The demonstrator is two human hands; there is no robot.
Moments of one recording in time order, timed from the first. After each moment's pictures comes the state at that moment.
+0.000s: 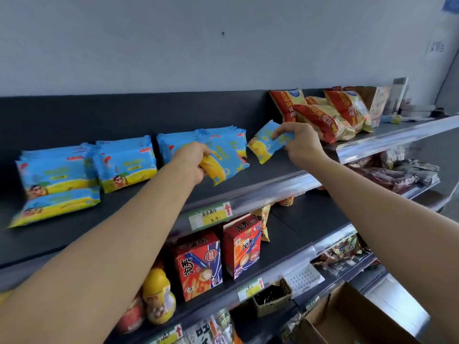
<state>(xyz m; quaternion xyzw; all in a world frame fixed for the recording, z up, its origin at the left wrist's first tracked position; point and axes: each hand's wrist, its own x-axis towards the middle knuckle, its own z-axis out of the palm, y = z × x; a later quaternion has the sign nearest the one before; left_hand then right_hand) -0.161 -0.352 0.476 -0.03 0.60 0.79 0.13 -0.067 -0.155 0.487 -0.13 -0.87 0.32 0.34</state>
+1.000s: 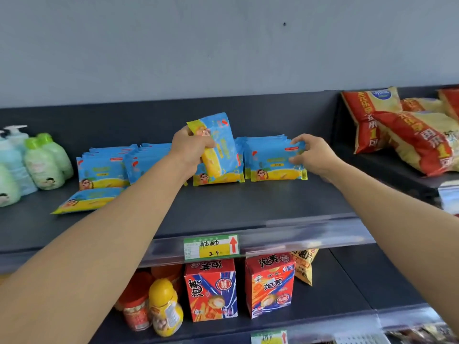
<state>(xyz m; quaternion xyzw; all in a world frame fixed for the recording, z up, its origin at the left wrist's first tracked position) -0.213 -0.350 0.499 0.01 0.68 0.73 -0.11 -0.214 -0.096 0.471 0.01 -0.85 0.52 0.14</state>
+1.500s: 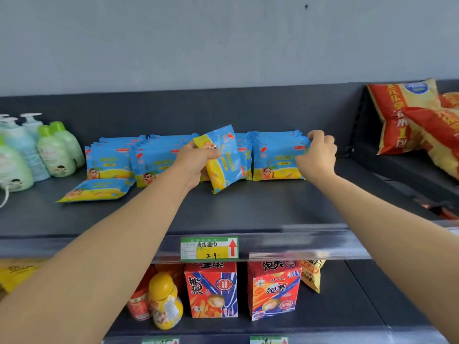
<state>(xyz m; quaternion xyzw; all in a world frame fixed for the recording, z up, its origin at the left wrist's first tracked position) -0.226 -0.350 0.464 -0.06 0.66 0.74 -0.07 -0.258 -0.113 0.440 -0.08 -0.89 0.35 0.28</state>
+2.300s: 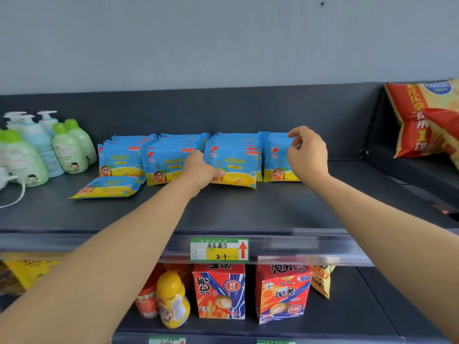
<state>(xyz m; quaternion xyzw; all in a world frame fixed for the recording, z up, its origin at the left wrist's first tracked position) -0.233 -0.371 0.442 -0.10 0.85 0.51 -0.11 -0.250 -0.152 0.450 0.05 -0.86 0.39 0.33</state>
